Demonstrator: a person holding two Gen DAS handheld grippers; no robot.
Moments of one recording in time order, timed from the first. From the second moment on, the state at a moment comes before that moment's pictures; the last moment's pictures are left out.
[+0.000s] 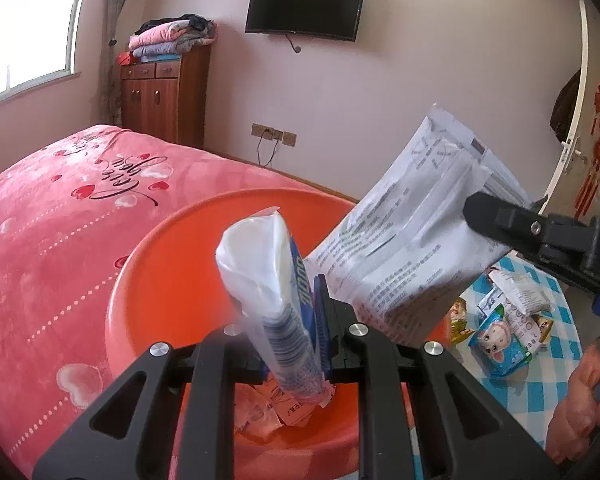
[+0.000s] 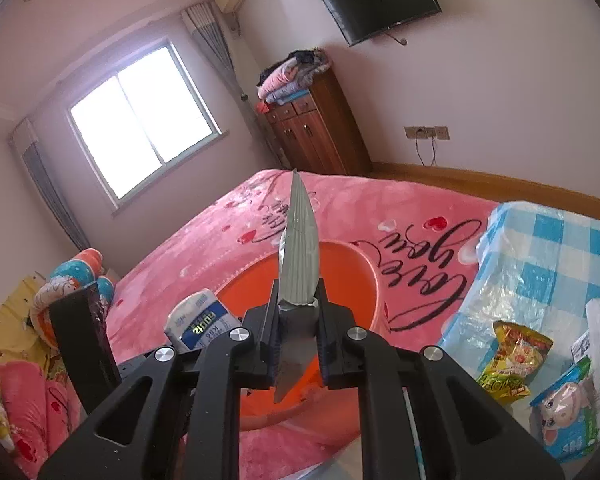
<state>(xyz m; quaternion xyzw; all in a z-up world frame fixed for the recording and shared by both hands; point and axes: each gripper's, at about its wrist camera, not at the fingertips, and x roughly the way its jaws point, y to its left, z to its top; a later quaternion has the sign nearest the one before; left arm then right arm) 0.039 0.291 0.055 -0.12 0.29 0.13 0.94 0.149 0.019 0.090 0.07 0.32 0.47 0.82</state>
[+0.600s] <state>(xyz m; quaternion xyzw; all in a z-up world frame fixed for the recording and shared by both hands) 0.018 0.266 0.063 -0.09 0.23 0.16 0.96 0.131 -0.066 0.061 0.11 0.29 0.38 0.87</state>
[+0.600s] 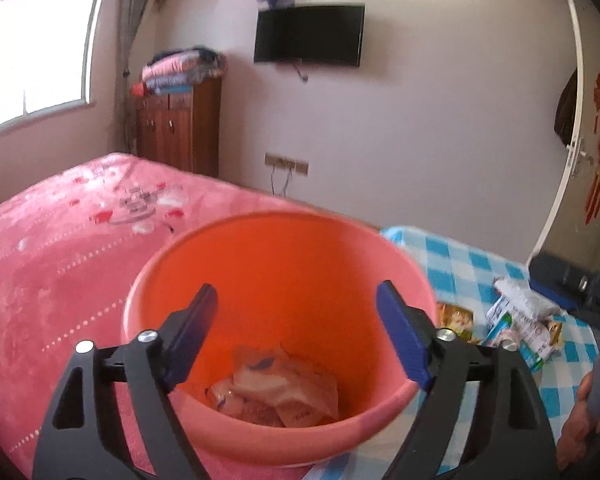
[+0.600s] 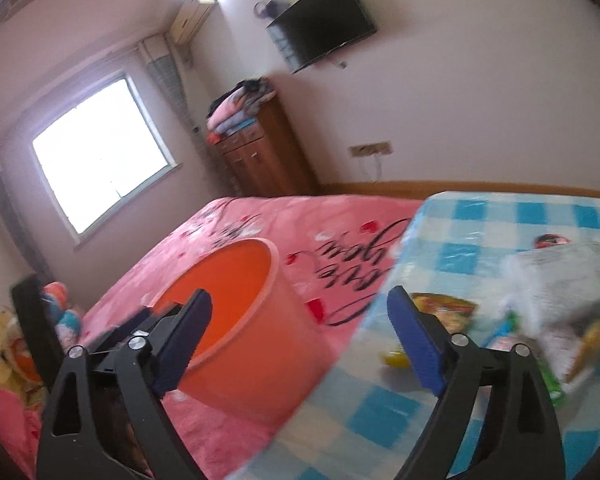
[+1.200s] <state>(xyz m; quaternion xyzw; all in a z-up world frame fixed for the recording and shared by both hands) 0.010 0.199 0.063 -0.09 0.21 0.06 0.97 0.111 -0.184 0.021 0.08 0.23 0.22 0.94</state>
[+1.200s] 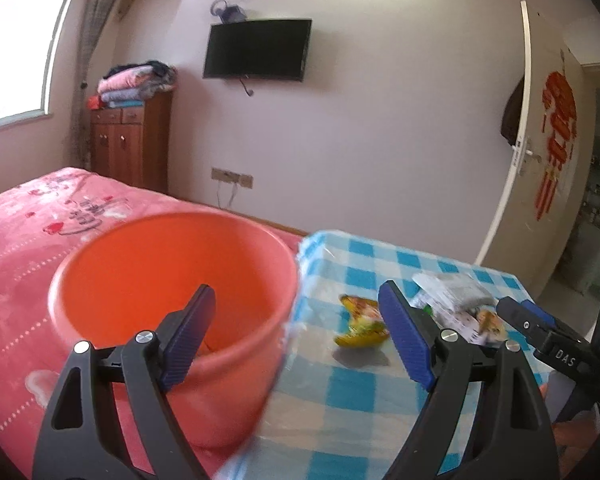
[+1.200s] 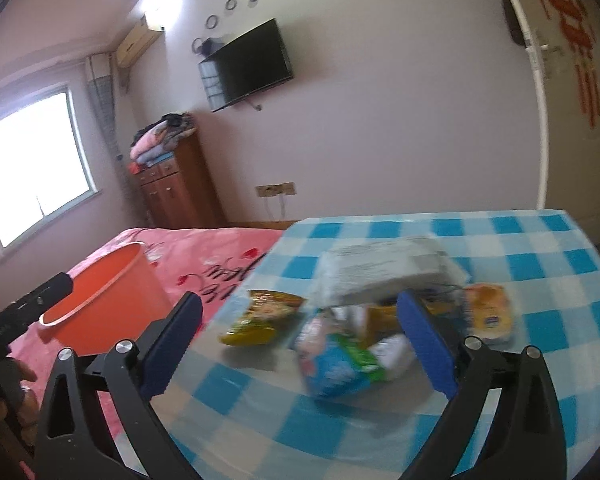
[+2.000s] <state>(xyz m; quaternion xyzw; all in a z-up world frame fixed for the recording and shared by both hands) 0.037 0.108 0.016 -0.07 0.34 0.03 0.94 0.117 -0.268 0.004 0.07 0.21 0.11 0.97</state>
